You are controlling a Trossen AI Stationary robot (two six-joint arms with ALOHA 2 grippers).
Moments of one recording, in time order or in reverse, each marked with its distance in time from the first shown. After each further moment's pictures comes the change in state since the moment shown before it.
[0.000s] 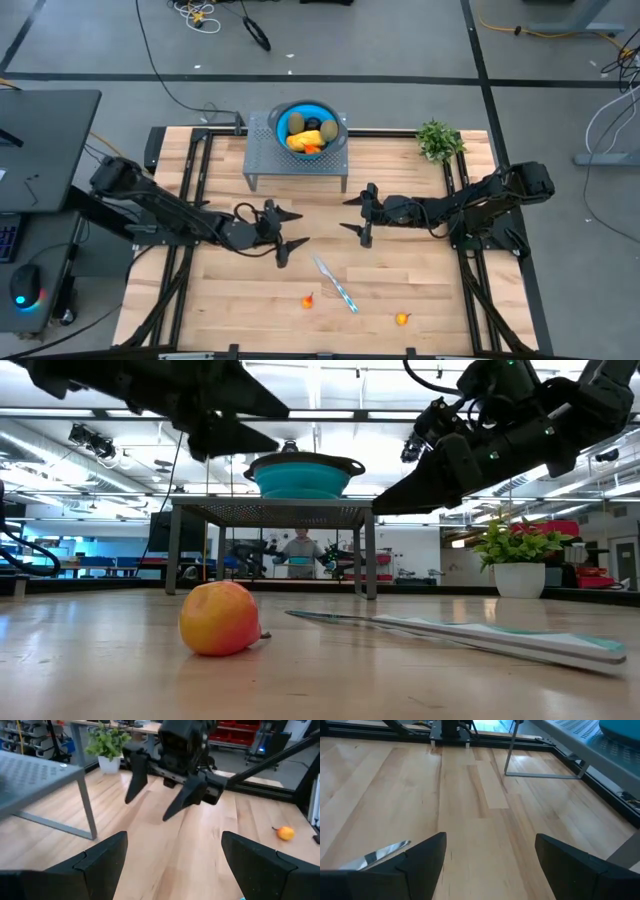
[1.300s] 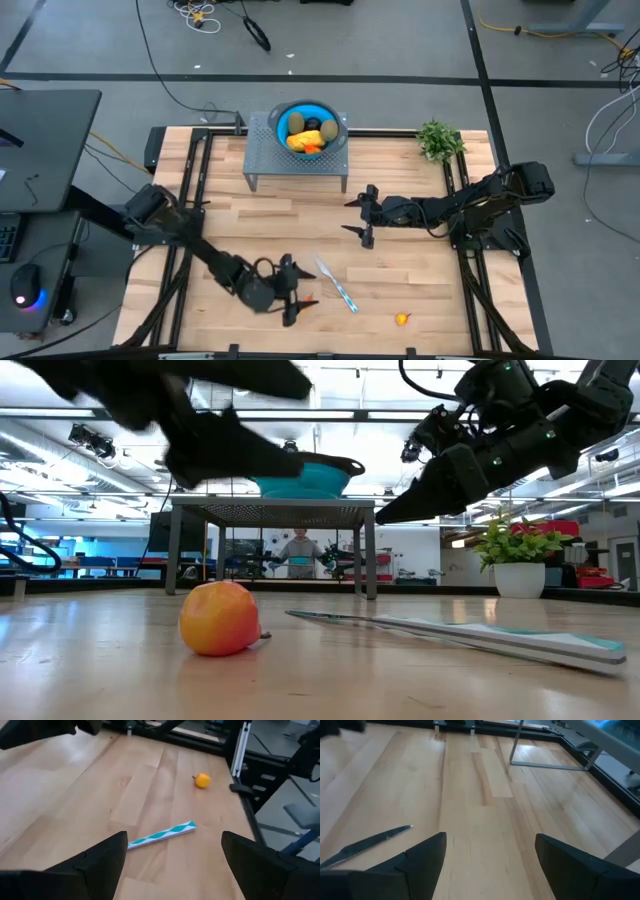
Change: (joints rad) left arm -0.283 0.418 0.289 -0.047 -0.005 -0.253; right arm -0.004 0.000 0.000 -0.054 -0.020 -0.020
